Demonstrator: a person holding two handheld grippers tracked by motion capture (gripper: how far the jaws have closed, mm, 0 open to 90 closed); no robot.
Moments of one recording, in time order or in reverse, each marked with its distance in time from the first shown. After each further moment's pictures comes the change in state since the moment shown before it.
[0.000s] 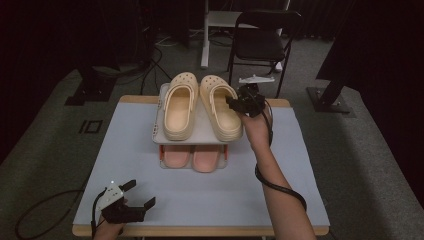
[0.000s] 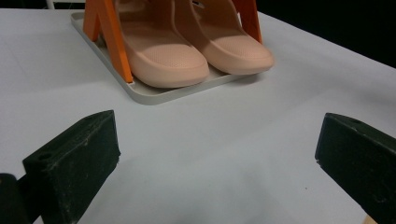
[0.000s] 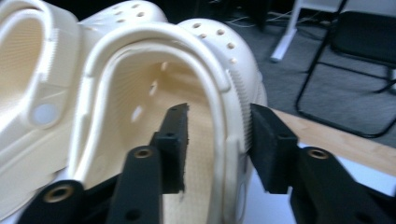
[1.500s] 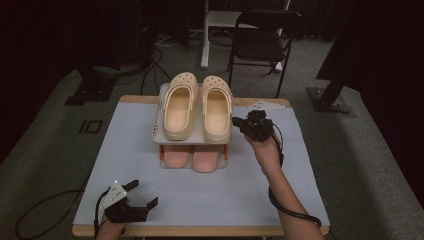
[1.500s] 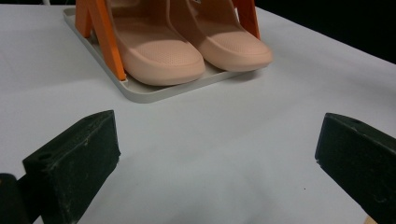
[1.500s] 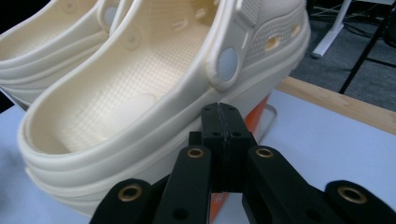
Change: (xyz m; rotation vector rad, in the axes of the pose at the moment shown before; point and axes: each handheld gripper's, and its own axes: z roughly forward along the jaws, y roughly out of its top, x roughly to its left) left arm -0.003 0.000 0.006 0.013 -0.007 0.005; right arm 0.001 -0.061 -0.030 0.006 0.162 -0.047
